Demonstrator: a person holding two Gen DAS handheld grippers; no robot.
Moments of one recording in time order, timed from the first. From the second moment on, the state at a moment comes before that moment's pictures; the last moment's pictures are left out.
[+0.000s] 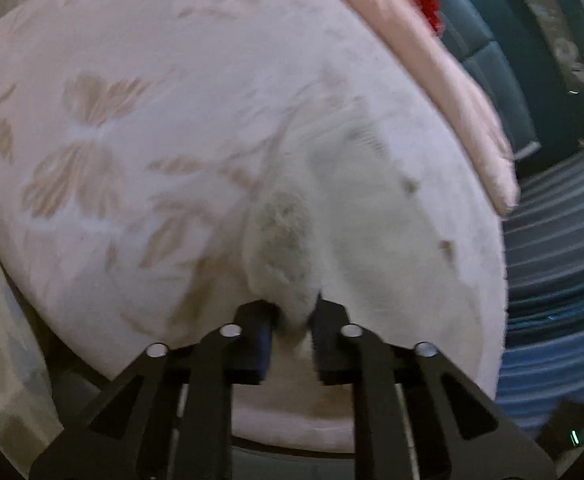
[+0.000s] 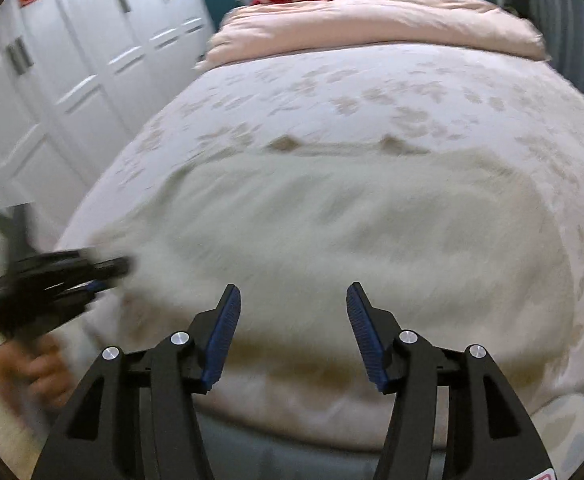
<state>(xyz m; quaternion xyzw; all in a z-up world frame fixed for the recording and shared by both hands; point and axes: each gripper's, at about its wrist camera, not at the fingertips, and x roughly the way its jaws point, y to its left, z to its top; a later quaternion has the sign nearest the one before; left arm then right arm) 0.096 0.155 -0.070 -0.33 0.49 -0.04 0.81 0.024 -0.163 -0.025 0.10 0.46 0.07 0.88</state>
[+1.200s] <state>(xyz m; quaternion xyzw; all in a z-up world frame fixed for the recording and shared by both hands) 0.050 -0.067 -0.030 0.01 0.47 -0.20 0.86 0.011 -0.329 -0.027 0.26 0.42 0.00 0.87</state>
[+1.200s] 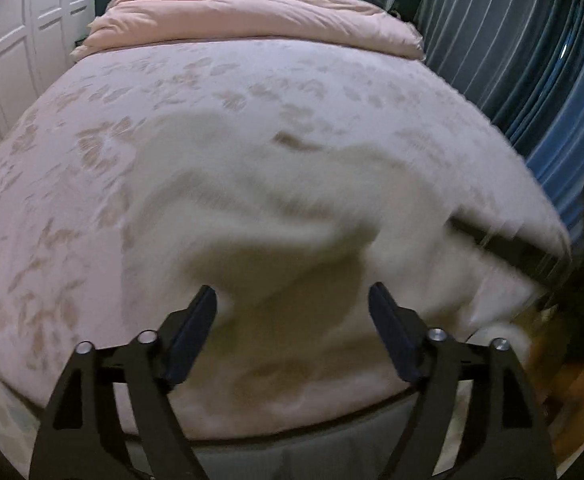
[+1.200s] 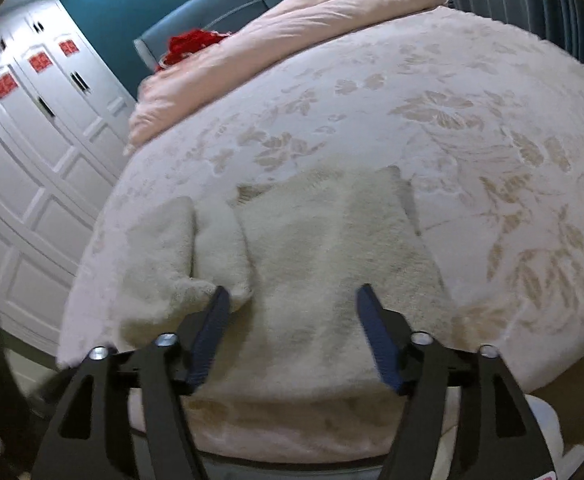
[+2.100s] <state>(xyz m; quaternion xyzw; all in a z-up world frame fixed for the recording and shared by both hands) 0.046 -0.023 -0.052 0.02 0.48 -0.15 0.86 -0.005 -0.315 0.012 0.26 0.33 0.02 0.91</state>
